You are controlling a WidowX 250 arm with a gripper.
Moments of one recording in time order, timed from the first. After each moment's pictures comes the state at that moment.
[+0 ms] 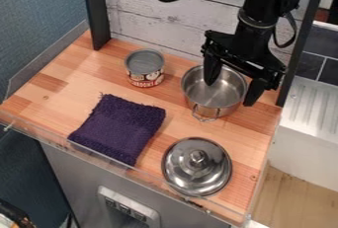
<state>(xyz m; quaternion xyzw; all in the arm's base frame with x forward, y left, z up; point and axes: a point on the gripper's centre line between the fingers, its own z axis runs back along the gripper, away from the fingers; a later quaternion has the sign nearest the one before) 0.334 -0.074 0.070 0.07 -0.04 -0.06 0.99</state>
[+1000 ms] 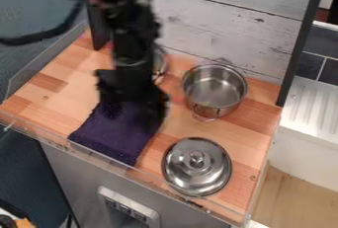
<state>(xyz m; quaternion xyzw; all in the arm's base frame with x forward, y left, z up) 0.252 0.048 0.034 0.03 -0.04 0.03 1.00</state>
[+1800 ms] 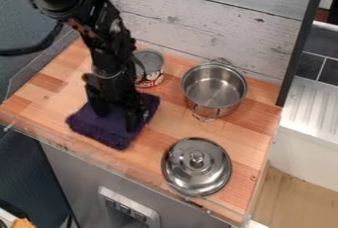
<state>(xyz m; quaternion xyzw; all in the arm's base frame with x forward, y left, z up) 0.264 0.100 -0.001 0.09 -0.07 -0.01 0.99</state>
